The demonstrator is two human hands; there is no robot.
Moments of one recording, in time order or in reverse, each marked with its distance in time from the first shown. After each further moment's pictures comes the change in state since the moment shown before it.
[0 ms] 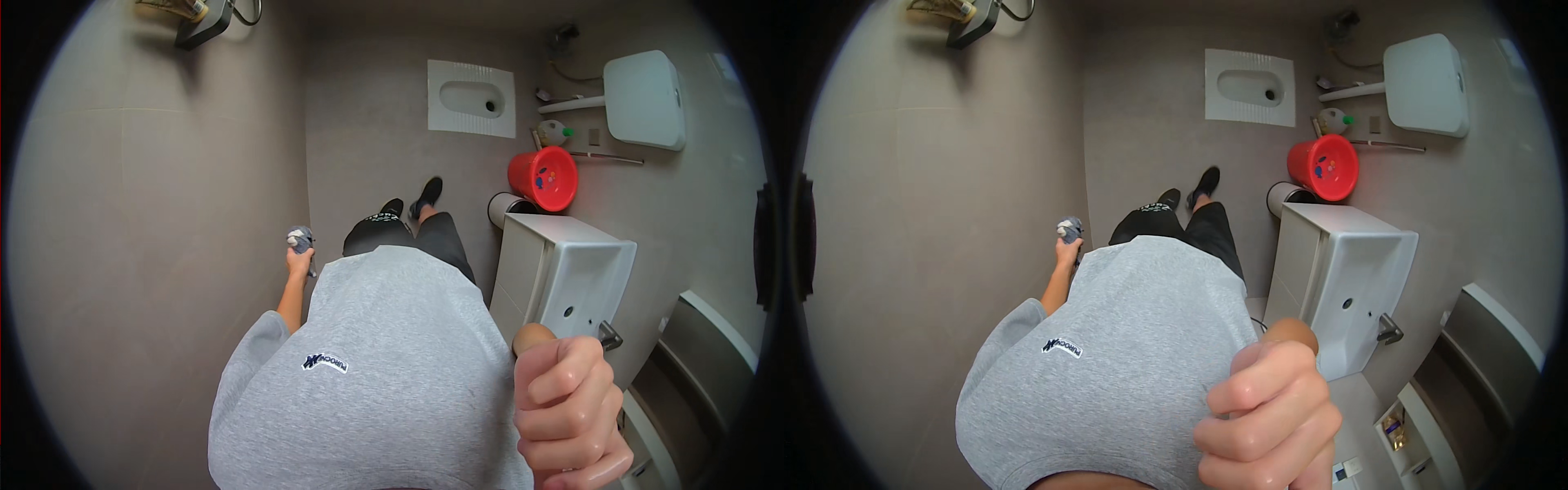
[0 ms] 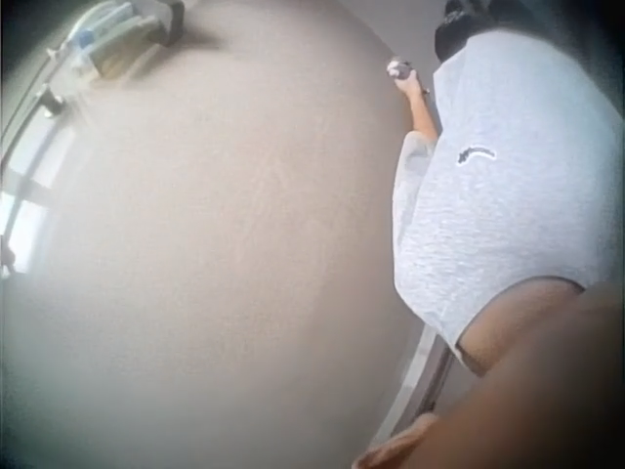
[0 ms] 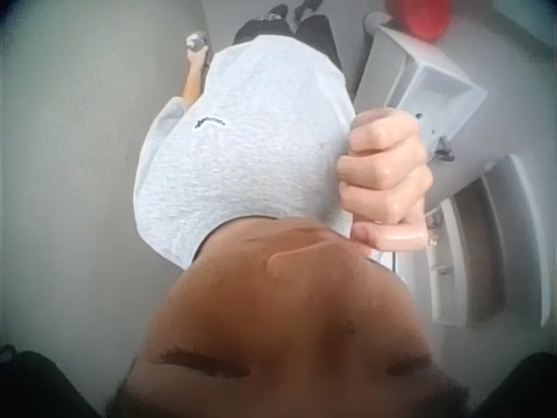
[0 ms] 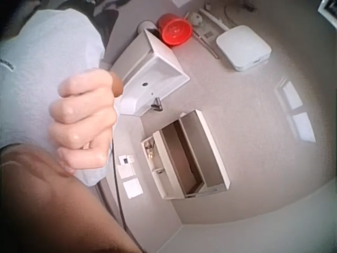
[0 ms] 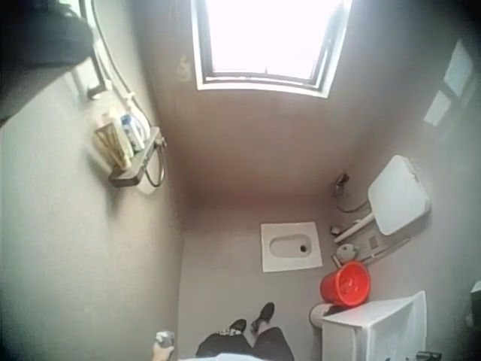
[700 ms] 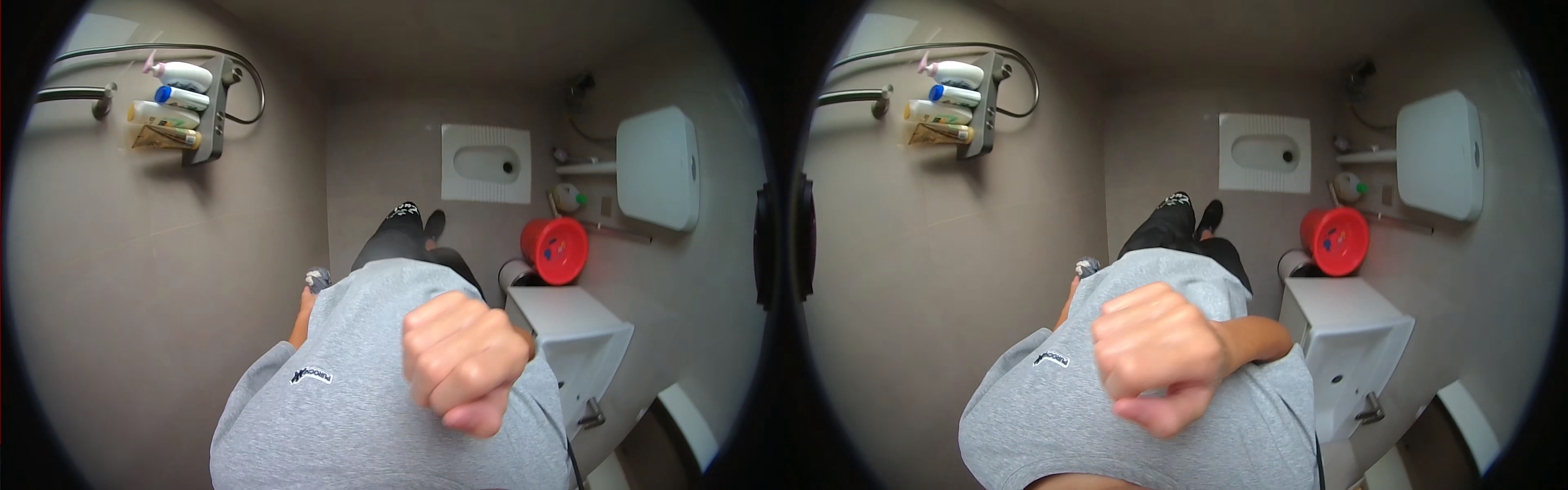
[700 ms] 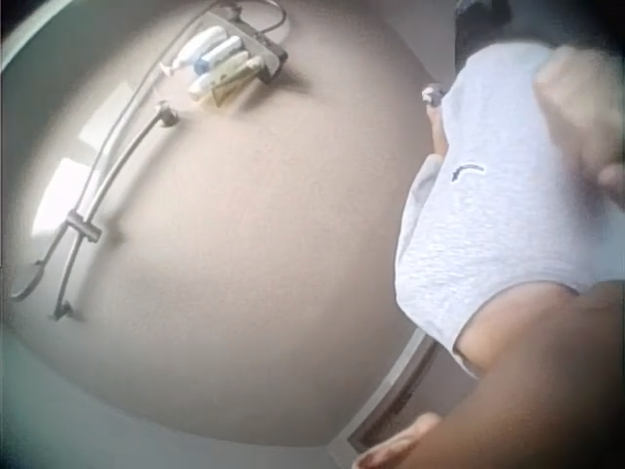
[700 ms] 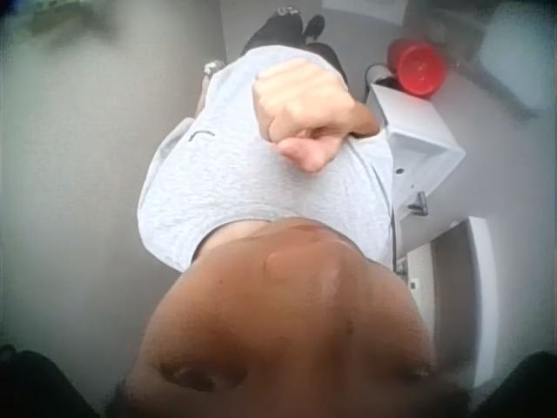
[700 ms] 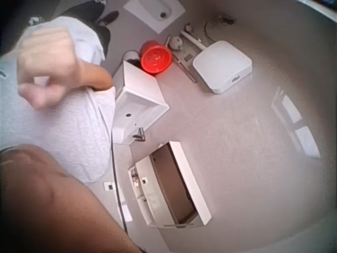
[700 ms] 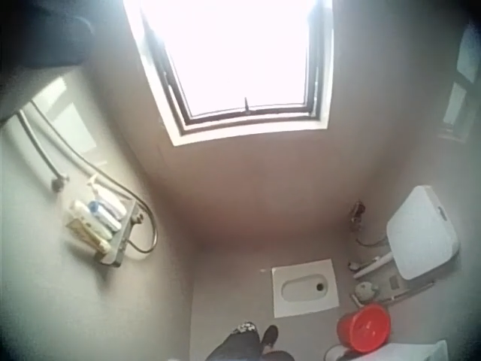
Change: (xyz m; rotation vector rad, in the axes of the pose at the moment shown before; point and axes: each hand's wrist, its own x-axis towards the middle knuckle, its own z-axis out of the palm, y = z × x) left_hand 0.025 0.265 0.029 0.207 -0.042 -0.020; right_hand 0.109 0.177 -0.187 0.437 0.052 0.185
